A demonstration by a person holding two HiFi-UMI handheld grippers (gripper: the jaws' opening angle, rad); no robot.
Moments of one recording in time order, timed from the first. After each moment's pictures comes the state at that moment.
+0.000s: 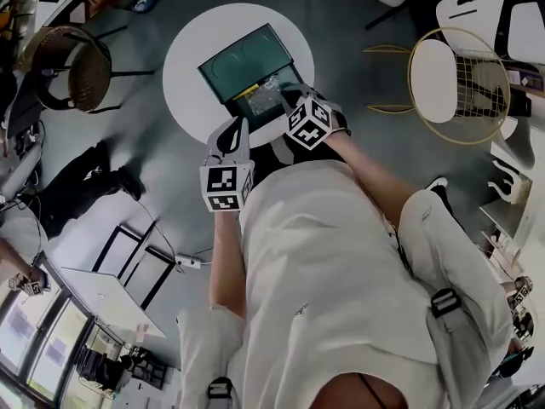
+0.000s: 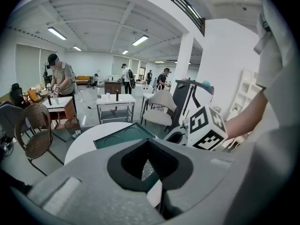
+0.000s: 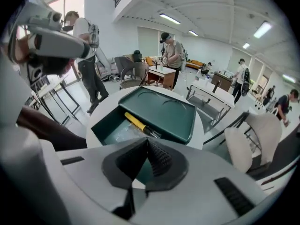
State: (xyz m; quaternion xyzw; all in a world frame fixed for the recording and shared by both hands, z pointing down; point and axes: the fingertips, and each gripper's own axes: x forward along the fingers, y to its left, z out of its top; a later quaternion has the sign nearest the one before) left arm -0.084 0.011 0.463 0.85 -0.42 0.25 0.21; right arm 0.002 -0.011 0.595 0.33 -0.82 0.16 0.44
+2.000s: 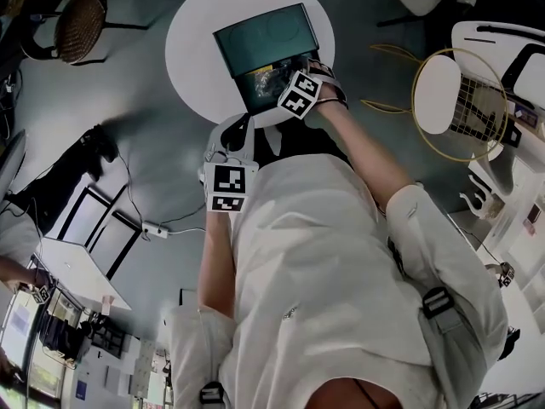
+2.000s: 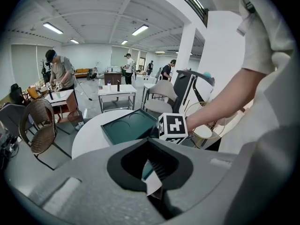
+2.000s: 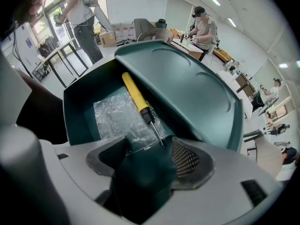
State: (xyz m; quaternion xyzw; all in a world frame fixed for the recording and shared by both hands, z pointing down) left arm -0.129 0.032 0.491 0.83 -0.41 0.31 0.23; right arm -0.031 -0.034 0.705 0.20 -0.76 0.10 0.61
